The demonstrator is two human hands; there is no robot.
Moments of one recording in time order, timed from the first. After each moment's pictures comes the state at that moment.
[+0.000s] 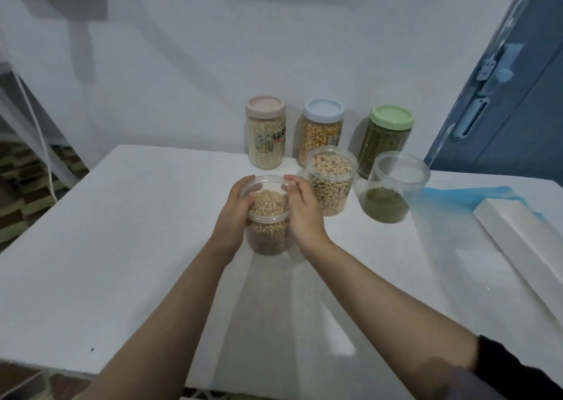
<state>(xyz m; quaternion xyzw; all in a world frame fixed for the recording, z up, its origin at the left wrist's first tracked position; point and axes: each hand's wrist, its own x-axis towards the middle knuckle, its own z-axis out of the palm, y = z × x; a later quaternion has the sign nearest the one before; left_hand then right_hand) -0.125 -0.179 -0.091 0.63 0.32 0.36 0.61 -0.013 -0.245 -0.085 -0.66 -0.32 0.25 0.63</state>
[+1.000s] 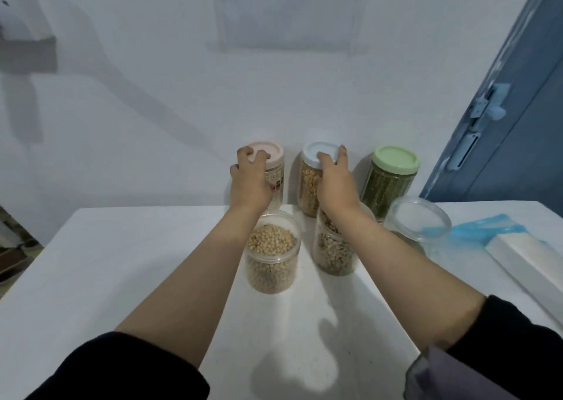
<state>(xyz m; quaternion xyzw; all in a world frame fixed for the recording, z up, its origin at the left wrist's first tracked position) -0.003 -0.012 -0.040 0.87 0.36 0.27 0.19 0.119 -0.133 -0.037 -0.87 -0.38 -0.02 0.31</state>
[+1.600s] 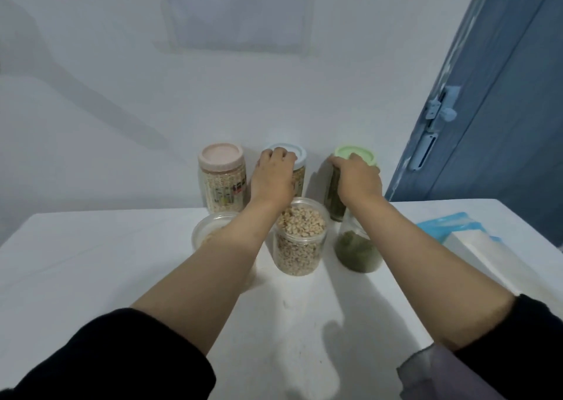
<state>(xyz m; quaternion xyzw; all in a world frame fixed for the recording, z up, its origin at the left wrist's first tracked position) 0.085 -0.083 -0.029 0.93 0.25 0.25 0.04 0.190 -0.215 -0.005 -0.93 -0.33 -0.02 0.17</state>
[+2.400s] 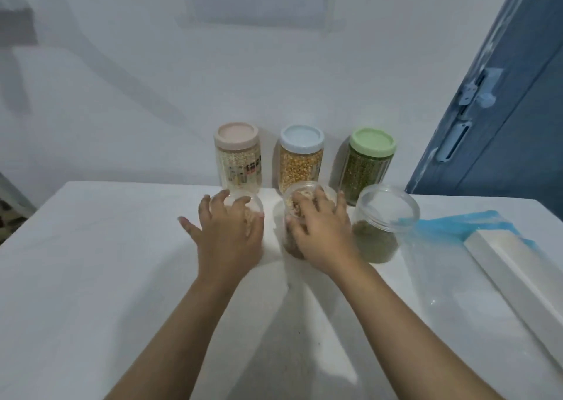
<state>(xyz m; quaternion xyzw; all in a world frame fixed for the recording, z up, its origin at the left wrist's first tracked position) -0.057 -0.146 -0.075 0.85 0.45 0.27 0.08 0.079 -0.245 -0.053 -0.86 -0.46 0.07 0.21</state>
